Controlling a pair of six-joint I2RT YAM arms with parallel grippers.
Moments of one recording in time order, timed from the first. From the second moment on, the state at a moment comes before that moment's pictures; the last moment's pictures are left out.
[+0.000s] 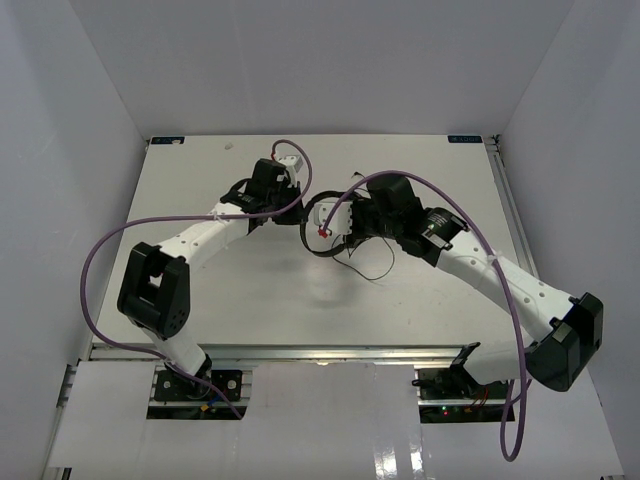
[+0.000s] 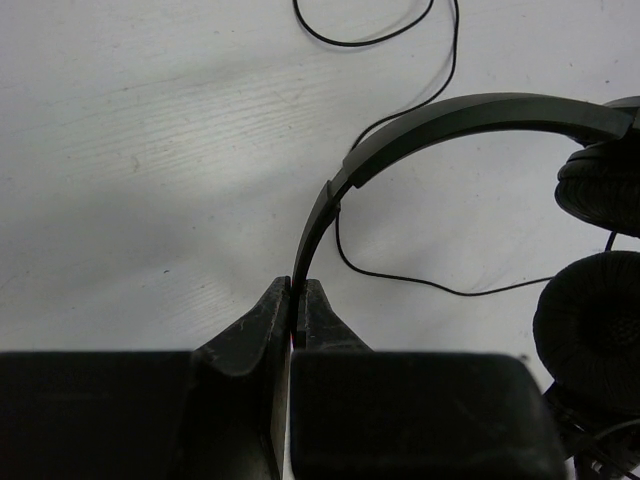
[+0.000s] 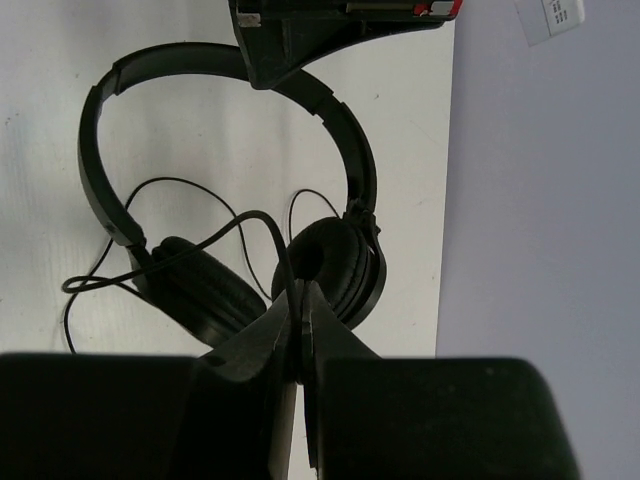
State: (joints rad) left arm -0.48 1.68 1.27 -0.32 0.18 -0.36; right arm 0.79 1.33 1.27 -0.52 -0.09 -1.02
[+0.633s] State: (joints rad) left arm -0.49 1.56 1.06 -0.20 0.39 -0.24; right arm 0.63 1.34 1.26 -0.48 -0.25 -0.94
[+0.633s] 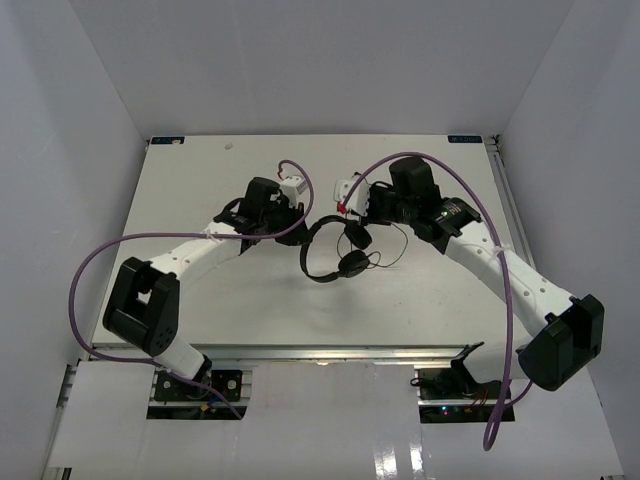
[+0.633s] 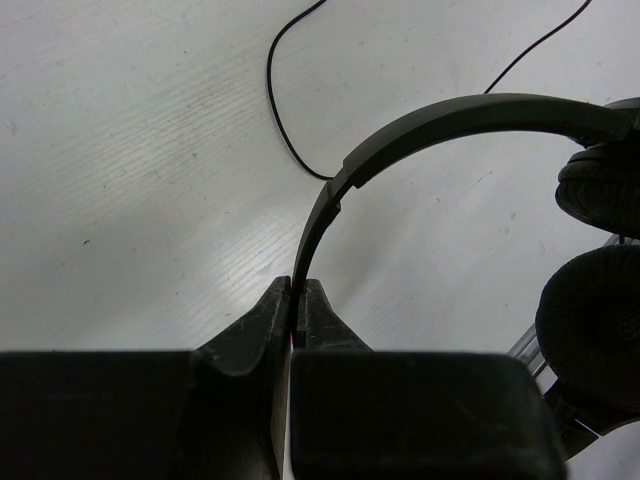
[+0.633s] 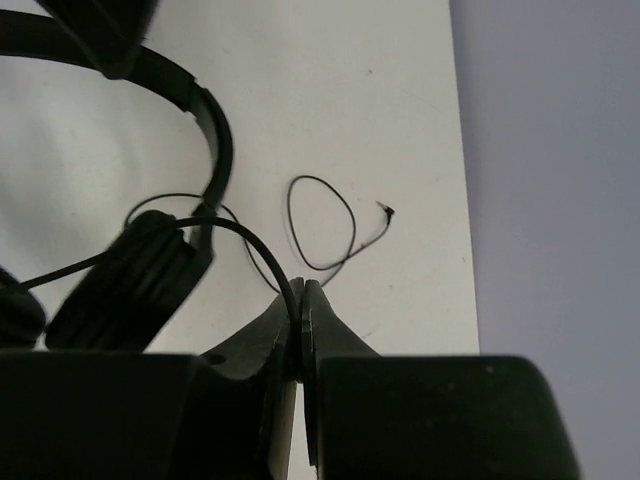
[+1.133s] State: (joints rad) left arm -0.52 1.65 1.14 -0.17 0.43 -0.24; right arm 0.68 1.34 1.26 -0.45 -0.24 -0.91
